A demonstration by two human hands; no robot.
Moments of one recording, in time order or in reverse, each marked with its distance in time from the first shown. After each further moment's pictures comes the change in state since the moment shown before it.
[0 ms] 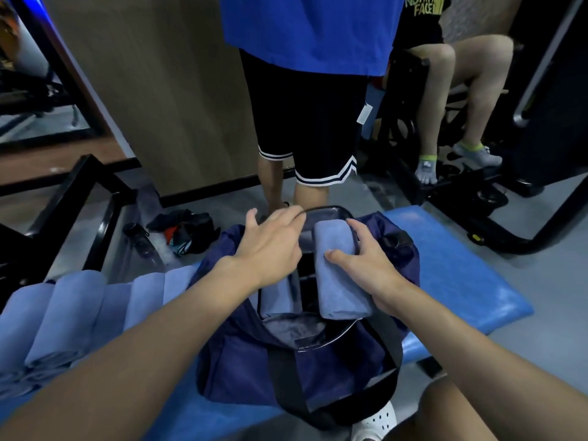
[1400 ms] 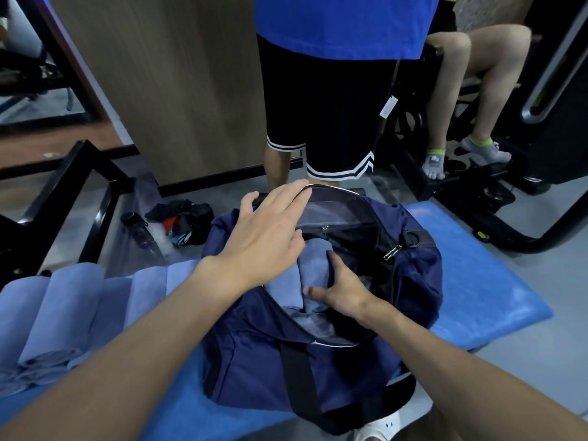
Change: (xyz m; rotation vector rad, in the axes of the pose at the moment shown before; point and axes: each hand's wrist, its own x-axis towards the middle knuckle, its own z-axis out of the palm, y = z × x) left_hand -0.016 -0.026 -0.001 -0.146 0.258 0.066; right_hand 0.033 0.065 0.056 -0.345 -0.178 0.125
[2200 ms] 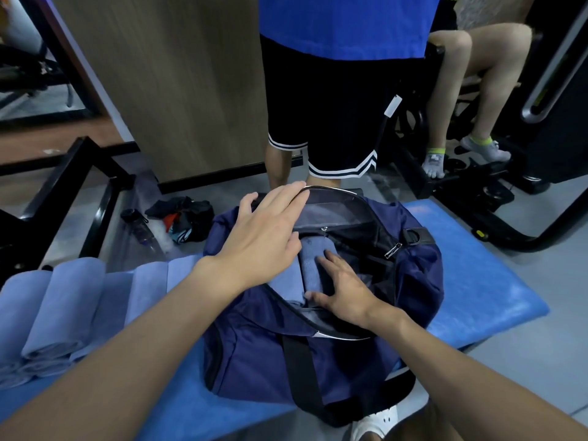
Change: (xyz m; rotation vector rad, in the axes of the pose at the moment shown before) left_hand -0.007 -0.005 0.007 0.019 0.006 0.020; right_hand -0.012 0.009 -0.002 -0.351 -0.009 -0.226
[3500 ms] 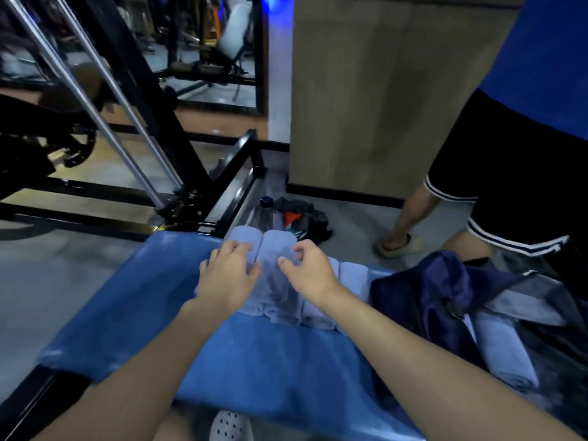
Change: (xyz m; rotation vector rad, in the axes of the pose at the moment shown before) left_hand -0.268 -0.213 -0.057 -0.091 0.012 -1.025; right_hand 0.044 -0.321 0.176 0.214 -0.116 -0.178
